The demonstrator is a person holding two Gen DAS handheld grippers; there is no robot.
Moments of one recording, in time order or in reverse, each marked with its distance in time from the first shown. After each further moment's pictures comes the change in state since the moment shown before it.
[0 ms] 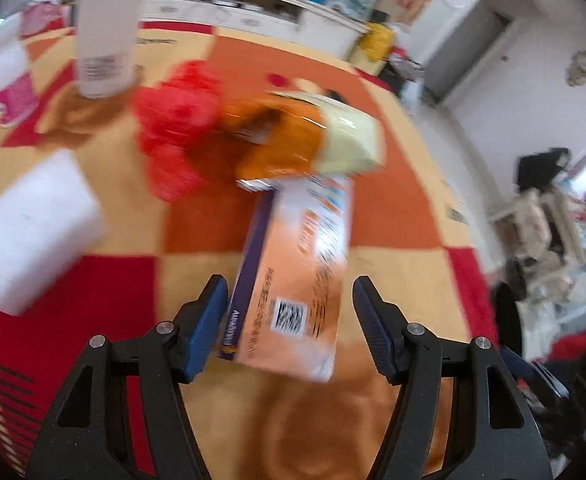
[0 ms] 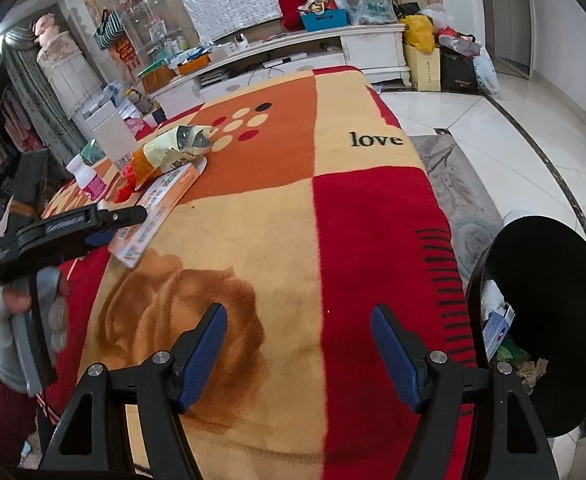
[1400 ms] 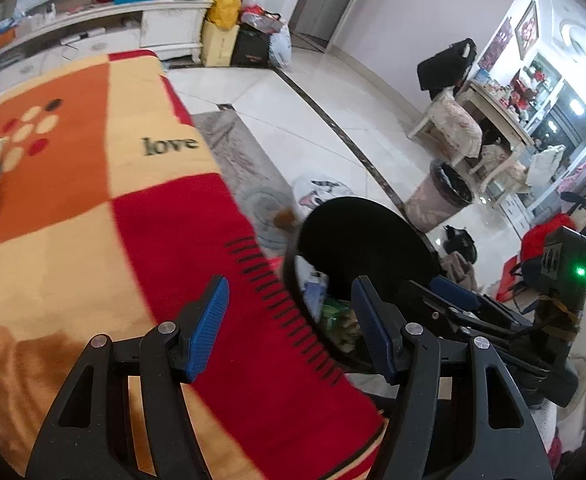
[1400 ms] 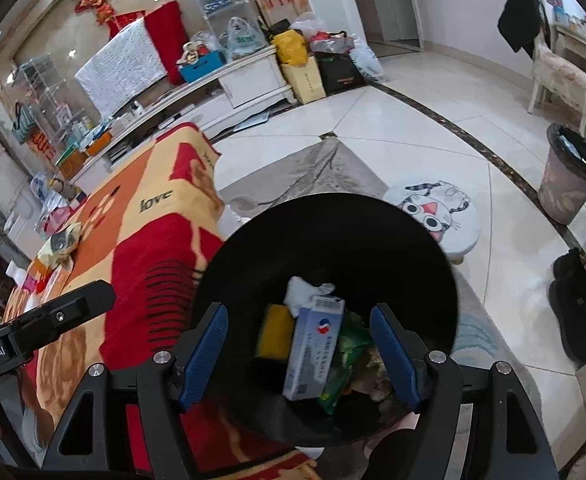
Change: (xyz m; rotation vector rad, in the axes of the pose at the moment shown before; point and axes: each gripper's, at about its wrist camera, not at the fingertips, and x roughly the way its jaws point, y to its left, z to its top) left arm 0.048 -0.259 -0.063 0.371 0.065 -0.151; right arm -0.076 -0.178 -0.037 0.299 -0.131 -0.170
